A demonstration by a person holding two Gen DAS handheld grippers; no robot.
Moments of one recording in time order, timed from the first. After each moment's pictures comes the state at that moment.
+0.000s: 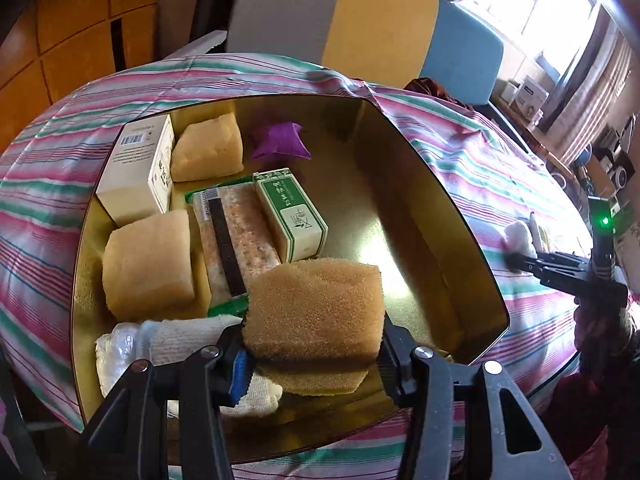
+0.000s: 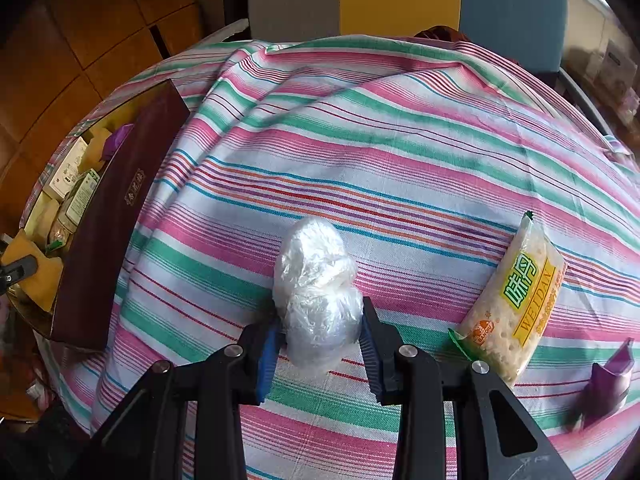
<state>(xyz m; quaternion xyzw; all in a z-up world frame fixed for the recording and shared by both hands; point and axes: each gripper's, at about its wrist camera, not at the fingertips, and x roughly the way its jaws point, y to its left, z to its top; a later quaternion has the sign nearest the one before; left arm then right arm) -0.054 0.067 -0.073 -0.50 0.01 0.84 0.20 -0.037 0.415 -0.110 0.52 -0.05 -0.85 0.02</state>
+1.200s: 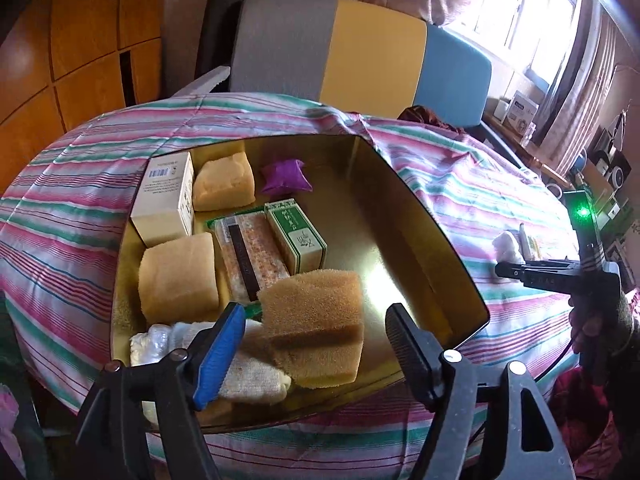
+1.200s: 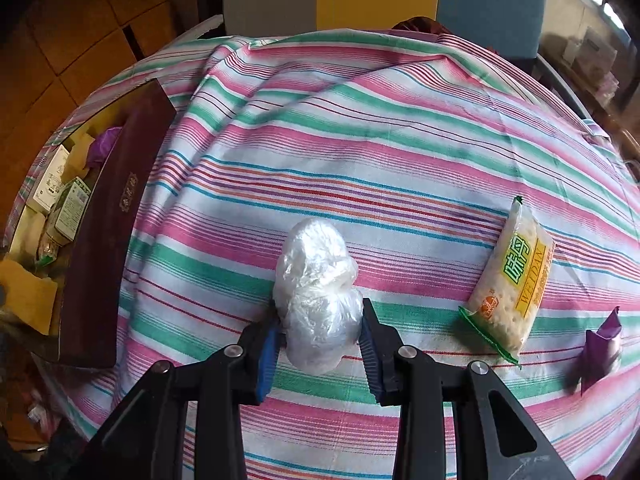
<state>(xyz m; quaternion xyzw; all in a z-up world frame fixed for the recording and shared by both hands) -0.028 0.054 -0.046 -0.44 0.01 0.88 0.20 -0.036 0.393 -0.108 0.53 -0.06 -0.84 -0.03</state>
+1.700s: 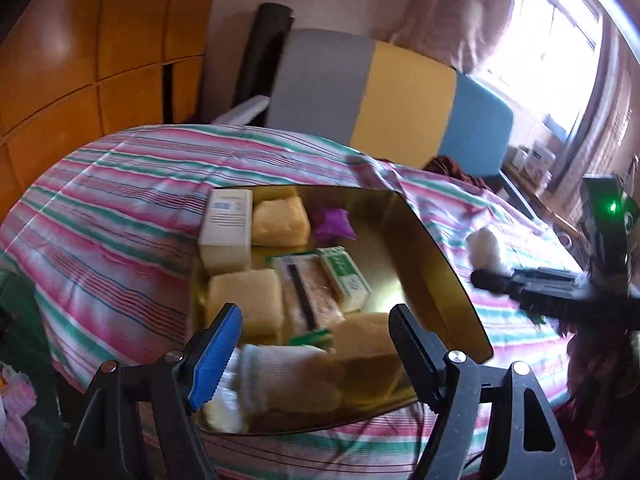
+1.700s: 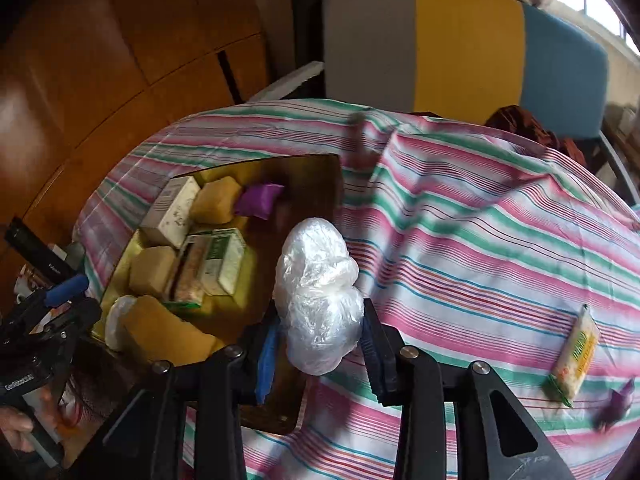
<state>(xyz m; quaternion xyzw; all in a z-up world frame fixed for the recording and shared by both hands) -0.026 0.000 -0.014 -0.39 -0.04 0.91 0.16 -0.052 0.261 -0.024 0.45 -0.04 -0.88 0.10</state>
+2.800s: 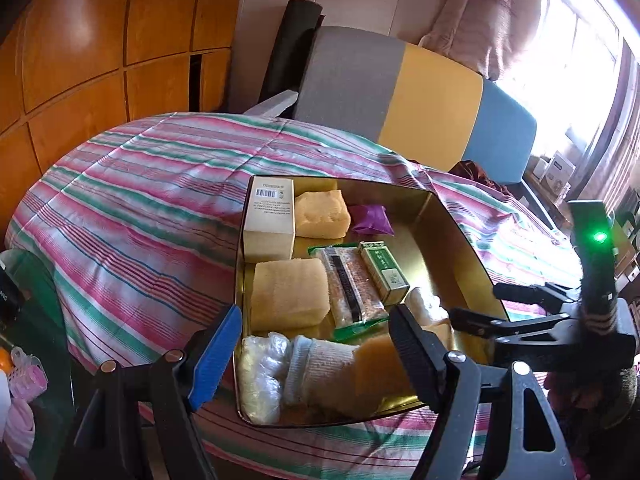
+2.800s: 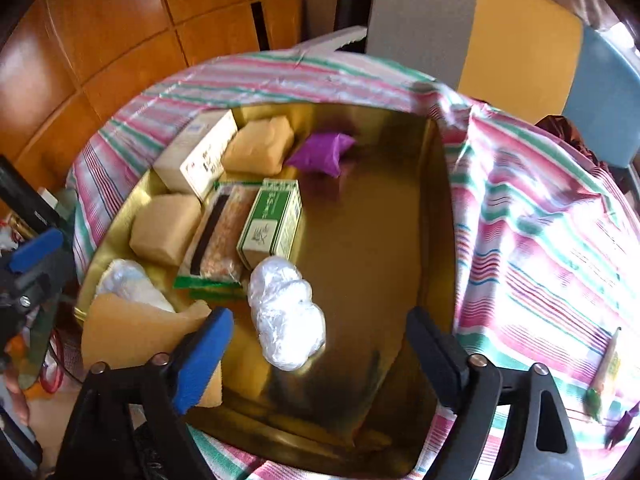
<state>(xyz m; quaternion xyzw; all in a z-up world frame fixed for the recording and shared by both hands) -0.027 -0.023 -0.026 -0.40 -0.05 0.91 0.12 -0.068 0.191 -0.067 0.49 0.02 -0.86 0.12</state>
